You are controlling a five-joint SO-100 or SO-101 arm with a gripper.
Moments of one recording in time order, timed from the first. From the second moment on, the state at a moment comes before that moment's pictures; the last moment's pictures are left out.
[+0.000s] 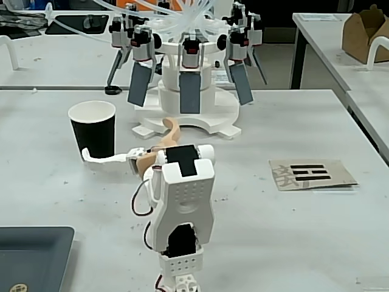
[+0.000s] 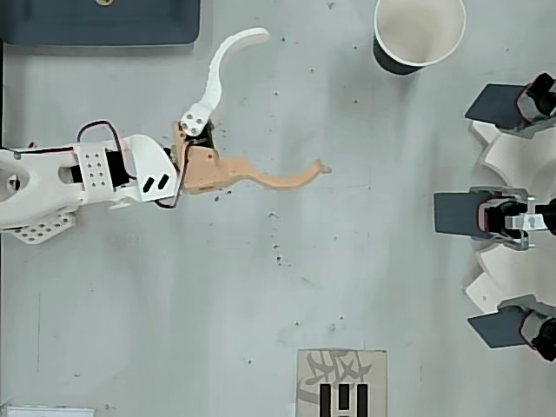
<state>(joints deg) -16.4 108.5 158.6 -57.8 -98.9</state>
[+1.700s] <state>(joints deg) -22.3 54.2 94.9 -50.2 -99.8</state>
